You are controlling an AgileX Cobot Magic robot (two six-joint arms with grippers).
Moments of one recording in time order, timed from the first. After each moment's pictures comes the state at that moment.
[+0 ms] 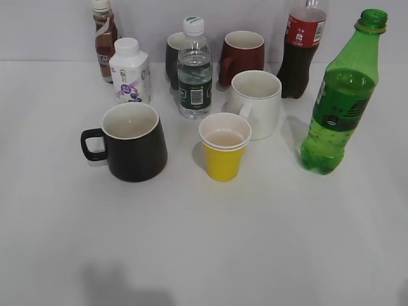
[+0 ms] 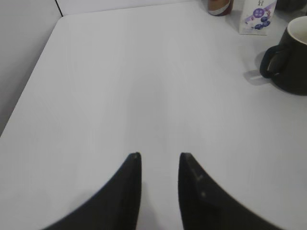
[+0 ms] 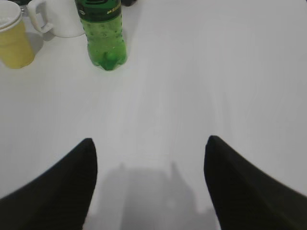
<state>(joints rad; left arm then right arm) -0.06 -0.01 -0.52 0.10 1.07 -0.01 0.12 -0.01 -0.50 0.04 1.04 -0.05</state>
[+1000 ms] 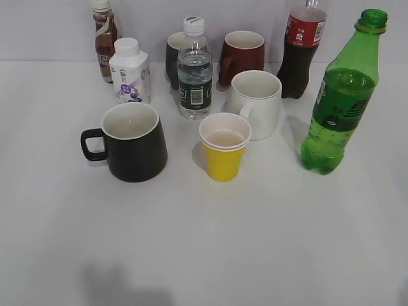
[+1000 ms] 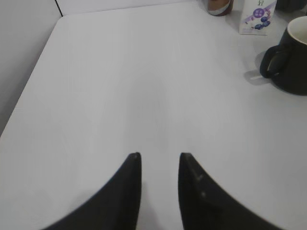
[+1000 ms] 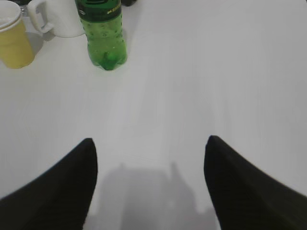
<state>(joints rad) -0.06 -0.01 -0.52 0.10 1.07 -0.01 0.12 -0.01 -0.50 0.04 1.04 -0.05</state>
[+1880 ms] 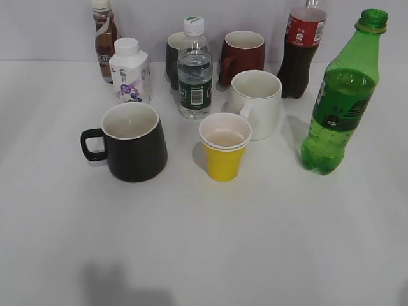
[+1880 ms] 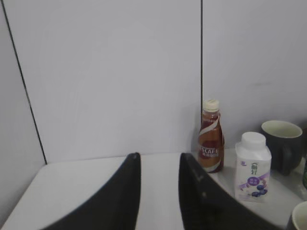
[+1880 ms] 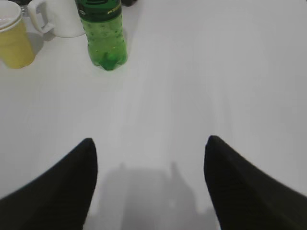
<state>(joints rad) -0.06 0.49 -0.44 0.05 0.04 -0.01 0.12 -0.01 -0.50 0.04 1.04 -0.05</state>
